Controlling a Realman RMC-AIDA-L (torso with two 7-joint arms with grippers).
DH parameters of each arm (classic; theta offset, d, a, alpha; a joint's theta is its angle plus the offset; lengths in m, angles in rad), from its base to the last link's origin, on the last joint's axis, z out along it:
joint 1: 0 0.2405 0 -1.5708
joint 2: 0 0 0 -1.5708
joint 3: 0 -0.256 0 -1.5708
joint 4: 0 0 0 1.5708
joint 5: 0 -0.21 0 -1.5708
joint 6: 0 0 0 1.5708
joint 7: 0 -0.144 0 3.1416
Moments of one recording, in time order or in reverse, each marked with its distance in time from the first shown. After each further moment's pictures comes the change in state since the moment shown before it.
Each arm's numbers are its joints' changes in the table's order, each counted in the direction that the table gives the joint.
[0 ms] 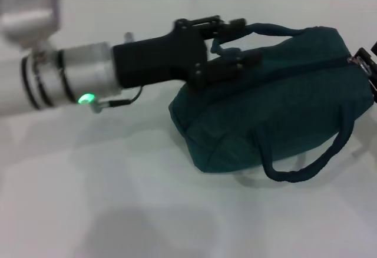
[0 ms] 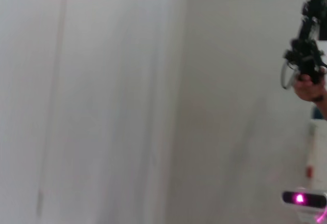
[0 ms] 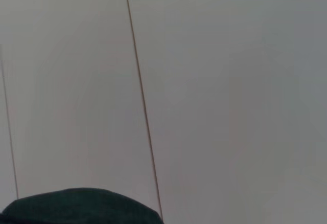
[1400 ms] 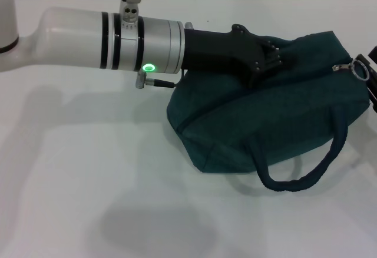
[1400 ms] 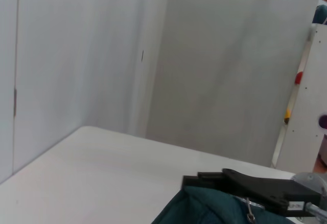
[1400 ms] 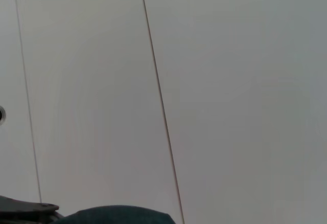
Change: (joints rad) left arm -0.254 -0.007 -0.103 -0.031 -0.268 0.245 0.365; right arm -0.030 0.007 0.034 0.009 -0.002 0.067 -0.003
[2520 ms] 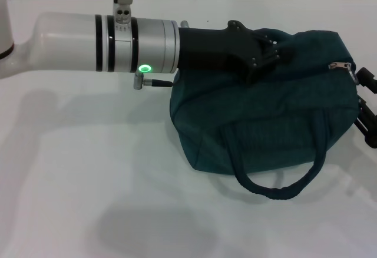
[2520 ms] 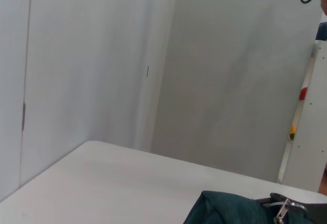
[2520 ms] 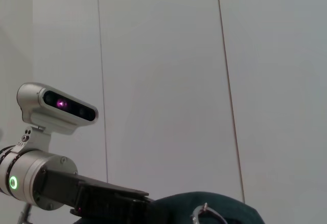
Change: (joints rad) left arm 0.026 -0.001 0.001 -0.001 0.048 -0.001 -0.034; right arm -0.046 -0.005 0.033 0.001 0.109 0.147 0.093
